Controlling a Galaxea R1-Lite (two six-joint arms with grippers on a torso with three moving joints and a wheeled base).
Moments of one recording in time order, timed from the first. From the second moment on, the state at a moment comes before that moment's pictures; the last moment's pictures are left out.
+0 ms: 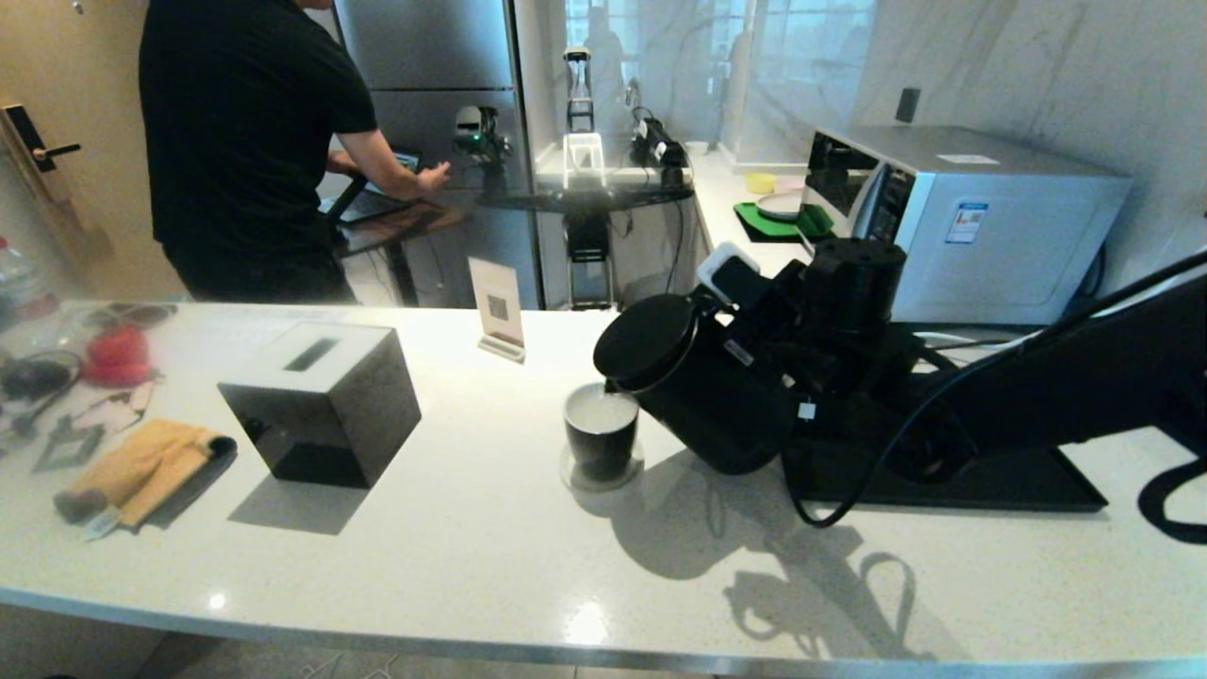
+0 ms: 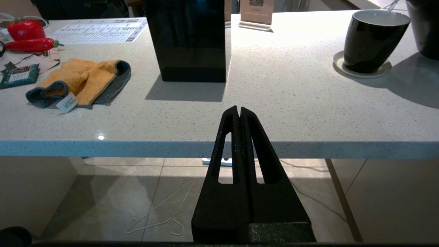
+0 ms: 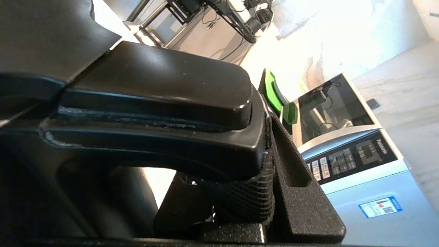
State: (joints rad) left arm 0.00 0.00 0.00 0.00 0.00 0.03; right arm 0.52 2.06 -1.21 -0.90 -0.31 -0.82
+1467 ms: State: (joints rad) left arm 0.00 0.00 0.00 0.00 0.00 0.03; right arm 0.52 2.06 -1.24 -0.90 -0.25 -0.97
